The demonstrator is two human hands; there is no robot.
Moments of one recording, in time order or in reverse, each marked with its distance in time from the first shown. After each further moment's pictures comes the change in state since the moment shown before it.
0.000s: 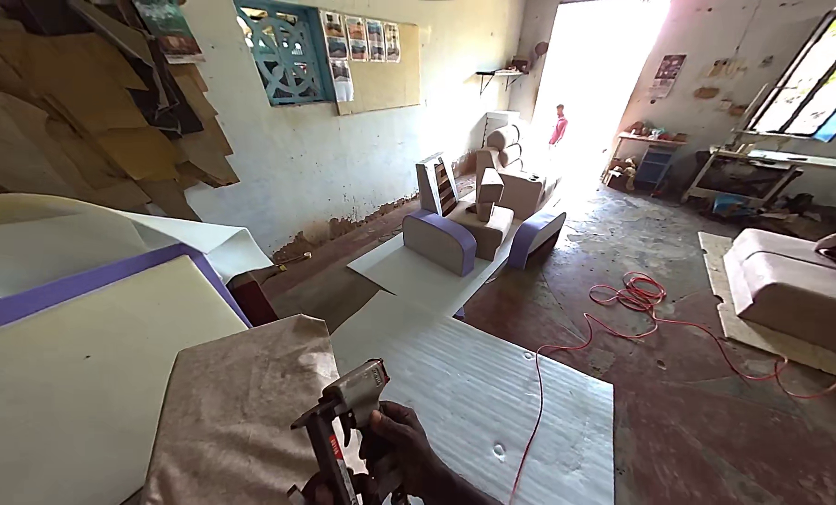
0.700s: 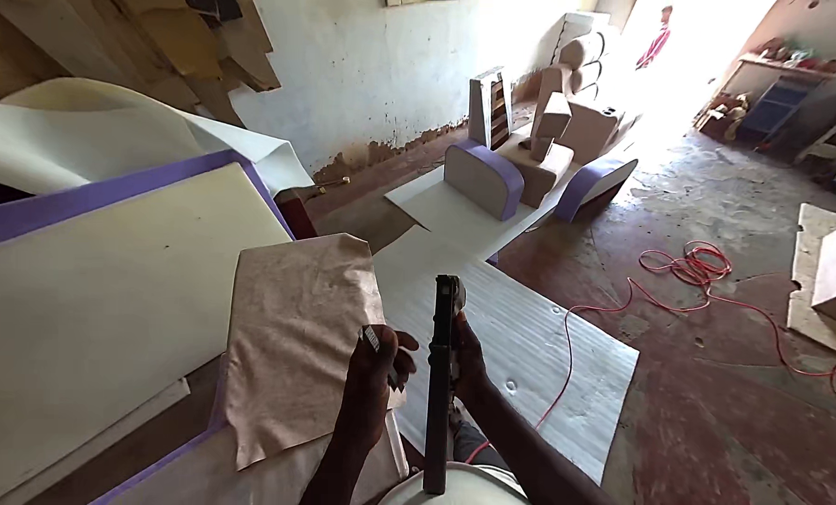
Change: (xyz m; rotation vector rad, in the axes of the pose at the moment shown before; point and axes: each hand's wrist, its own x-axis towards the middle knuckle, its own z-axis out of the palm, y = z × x) left_hand 0.031 0.038 0.039 0.339 0.116 0.113; right_hand -0.004 0.011 -0.028 0.206 0.268 0.112
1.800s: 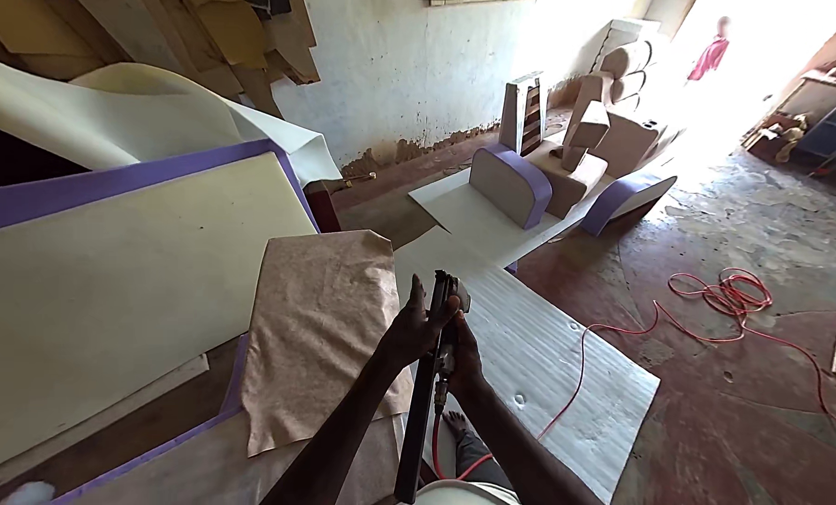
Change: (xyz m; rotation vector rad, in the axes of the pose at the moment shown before) left_hand 0.090 0.005 0.009 0.635 -0.161 -0.197; right_hand 0.045 0.021 0.008 -0.047 0.158 0.027
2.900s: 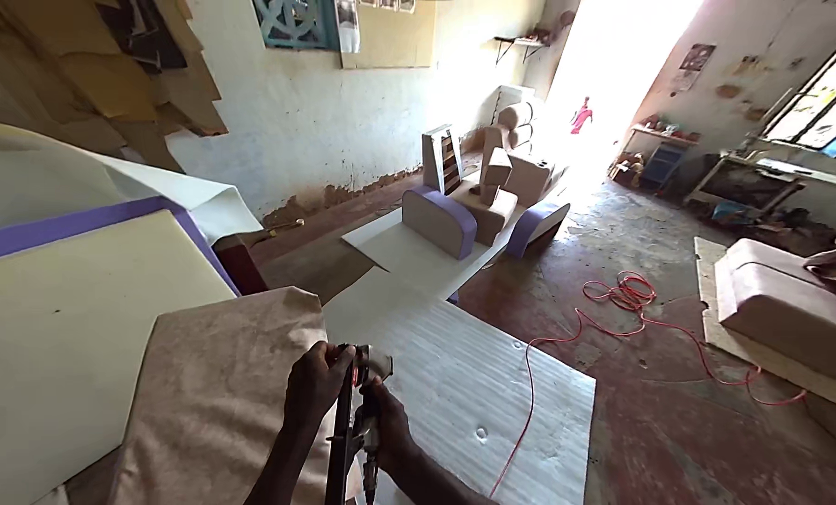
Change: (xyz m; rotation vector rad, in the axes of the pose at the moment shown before) left_hand 0.071 -0.040 -0.013 0.370 0.328 0.020; right_hand 0.021 0.021 -0.006 0.039 0.068 0.038
